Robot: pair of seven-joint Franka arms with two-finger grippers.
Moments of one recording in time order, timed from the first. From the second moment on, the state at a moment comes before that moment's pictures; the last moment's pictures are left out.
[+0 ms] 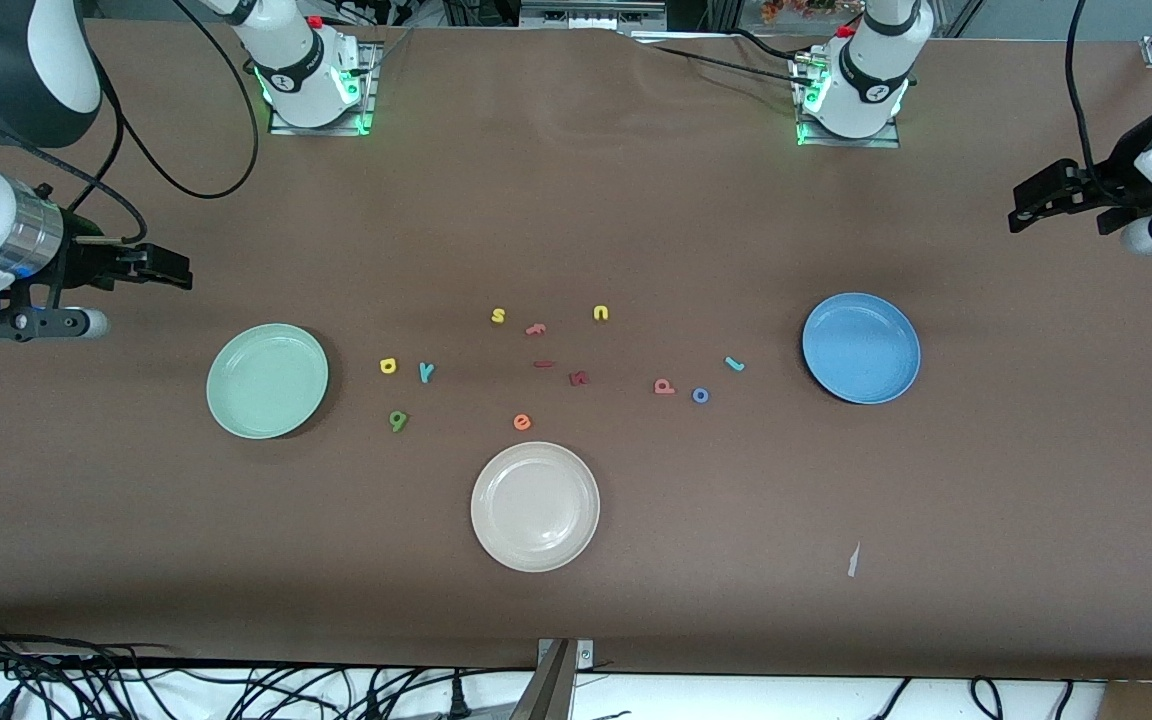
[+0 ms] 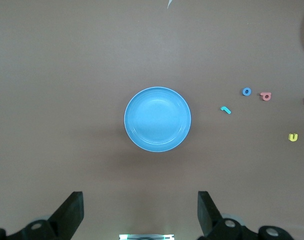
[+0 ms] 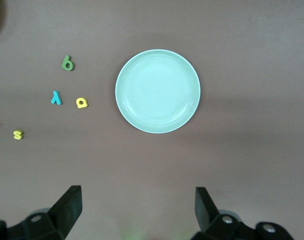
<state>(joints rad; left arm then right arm) 0.00 0.00 -0.02 -1.56 -0.02 1.45 -0.03 0.15 0.15 -0.10 -1.61 0.02 1.59 0.02</state>
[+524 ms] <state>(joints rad) 0.00 0.00 -0.02 -1.56 -0.02 1.45 -0.03 0.15 0.15 -0.10 -1.61 0.02 1.61 0.02</state>
